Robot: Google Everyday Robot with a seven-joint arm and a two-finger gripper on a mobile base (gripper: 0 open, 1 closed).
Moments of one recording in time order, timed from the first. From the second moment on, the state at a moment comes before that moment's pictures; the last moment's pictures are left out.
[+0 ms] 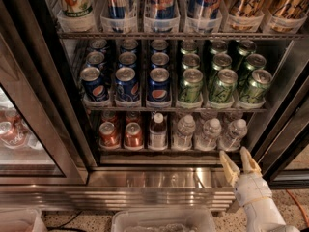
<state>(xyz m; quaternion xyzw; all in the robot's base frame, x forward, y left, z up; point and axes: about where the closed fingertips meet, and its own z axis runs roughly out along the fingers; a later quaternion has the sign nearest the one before) 0.495 -0.279 0.646 -0.06 0.69 0.03 0.72</state>
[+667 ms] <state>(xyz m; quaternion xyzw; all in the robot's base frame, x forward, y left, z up) 0.495 -0.279 0.646 -0.06 0.69 0.03 0.72</state>
